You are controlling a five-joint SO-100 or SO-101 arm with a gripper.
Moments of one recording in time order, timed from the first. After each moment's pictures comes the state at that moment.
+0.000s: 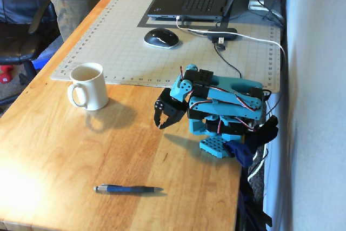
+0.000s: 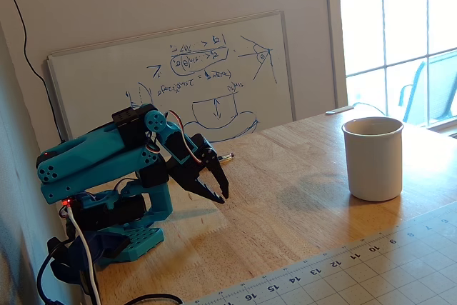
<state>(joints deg) 5.2 188.3 180.7 65.1 0.0</state>
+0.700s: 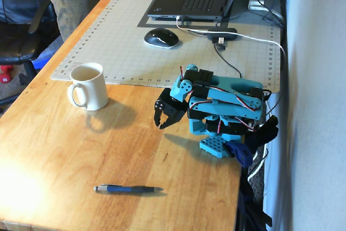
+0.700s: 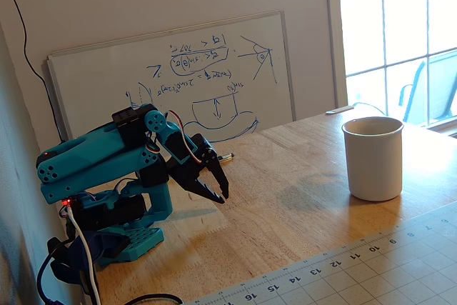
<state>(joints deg) 5.2 188.3 180.7 65.1 0.0</state>
